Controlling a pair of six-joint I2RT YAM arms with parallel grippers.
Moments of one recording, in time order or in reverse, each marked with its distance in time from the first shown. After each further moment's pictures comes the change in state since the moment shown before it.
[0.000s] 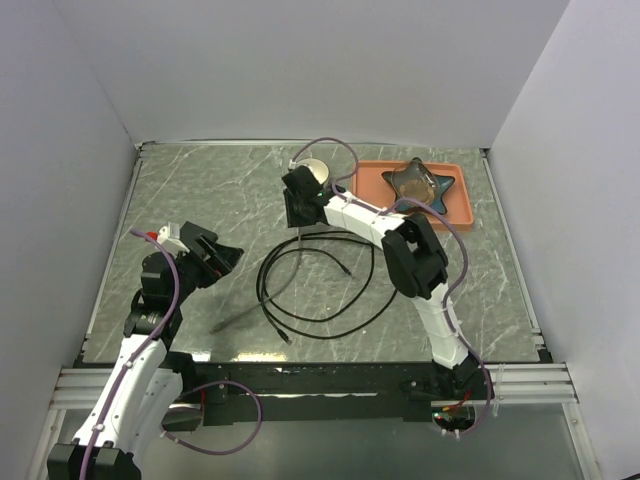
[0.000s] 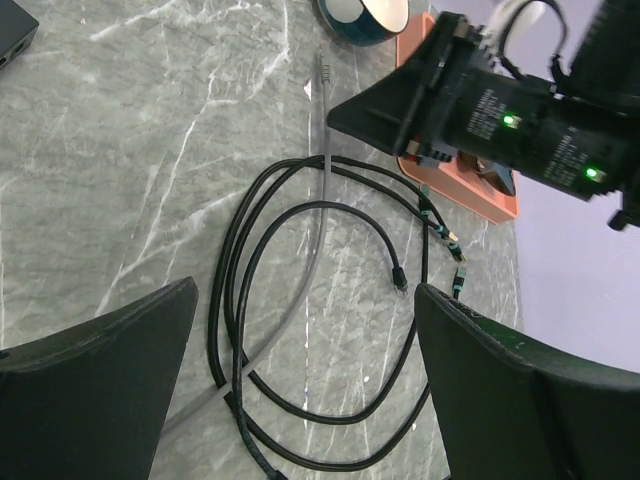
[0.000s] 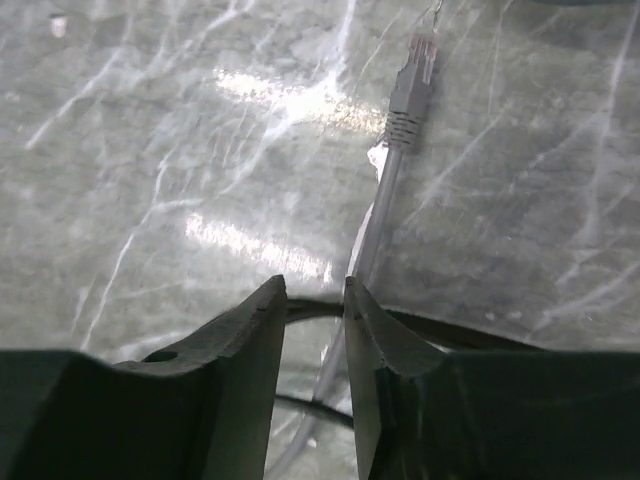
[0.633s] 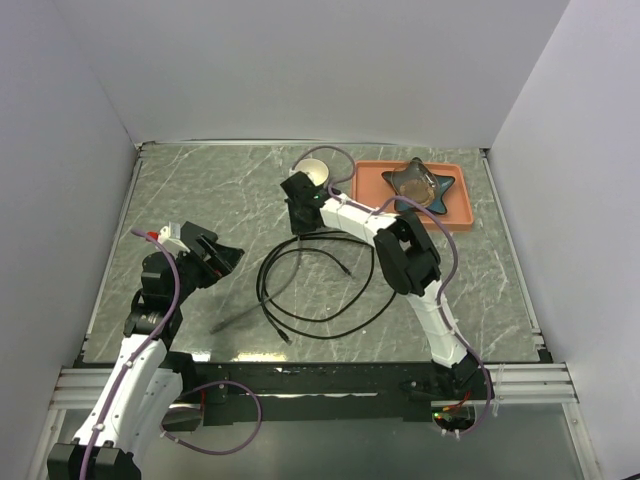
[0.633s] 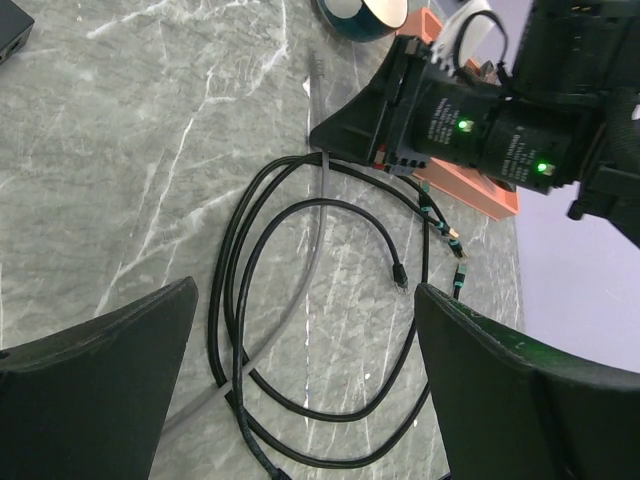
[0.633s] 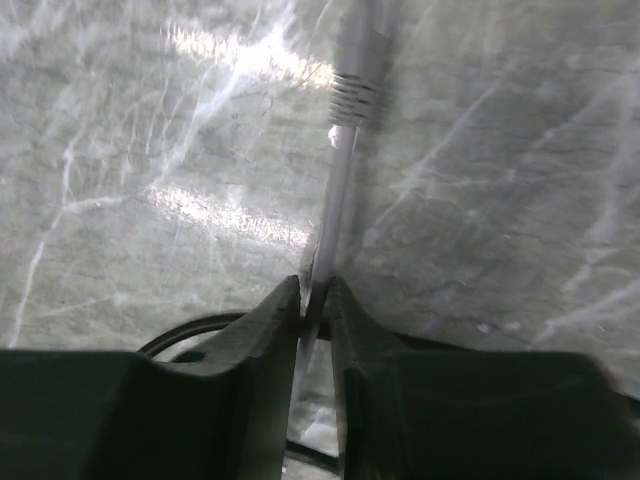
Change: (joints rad) left arm 0.000 0.003 0.000 0.000 0.008 0.006; right arm -0.002 0.085 0.051 -0.072 0.019 -0.006
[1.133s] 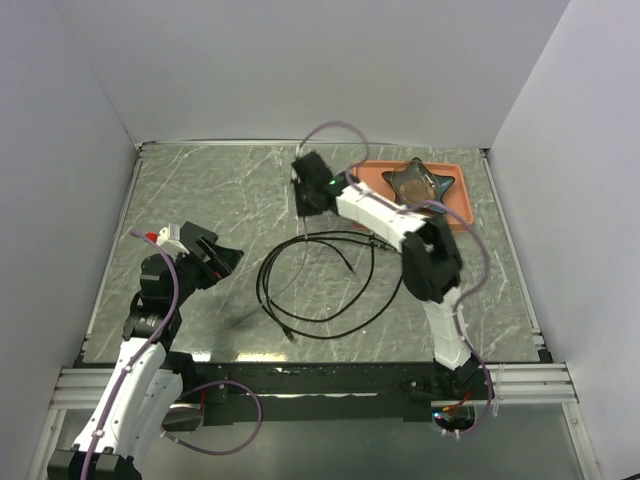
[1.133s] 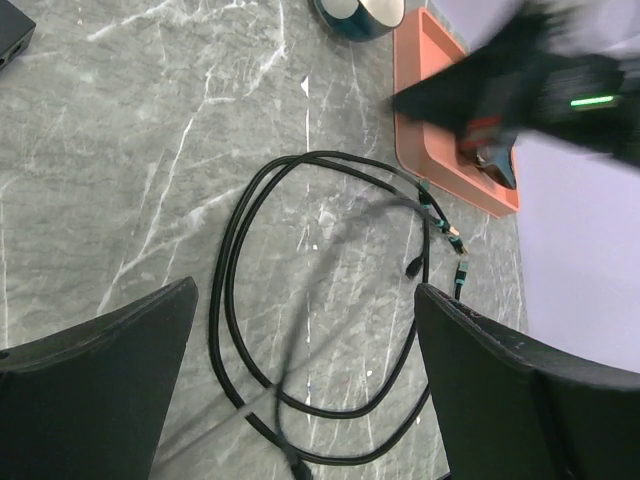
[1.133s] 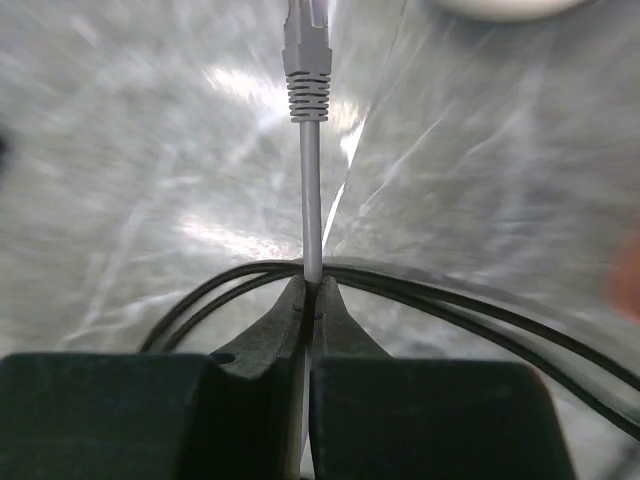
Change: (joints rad) left arm 0.000 -0.031 0.000 -0.024 0.000 0.012; right arm -0.029 -0.148 -0.016 -0.037 -0.041 -0.049
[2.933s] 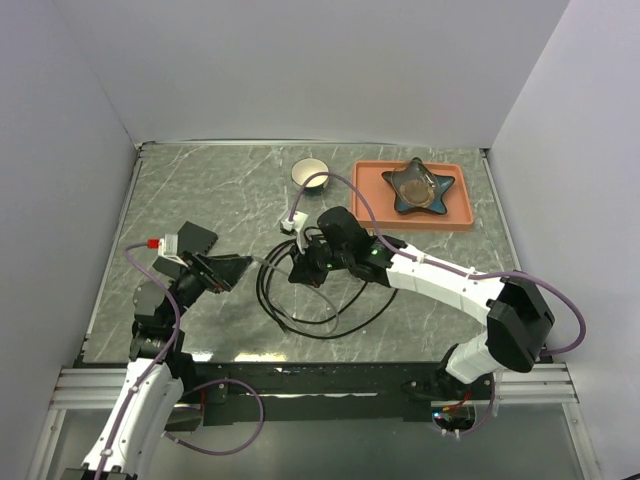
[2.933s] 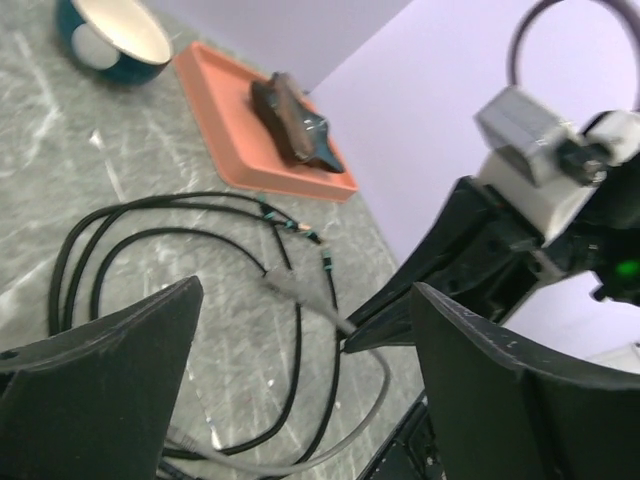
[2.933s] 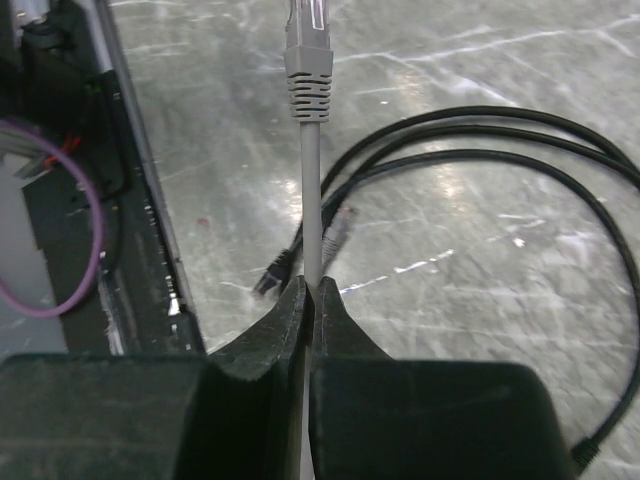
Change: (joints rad) left arm 0.000 -0.168 -0.198 0.454 0.263 -0.129; right arm 0.205 -0.678 -0.759 0.333 -0.500 -0.420
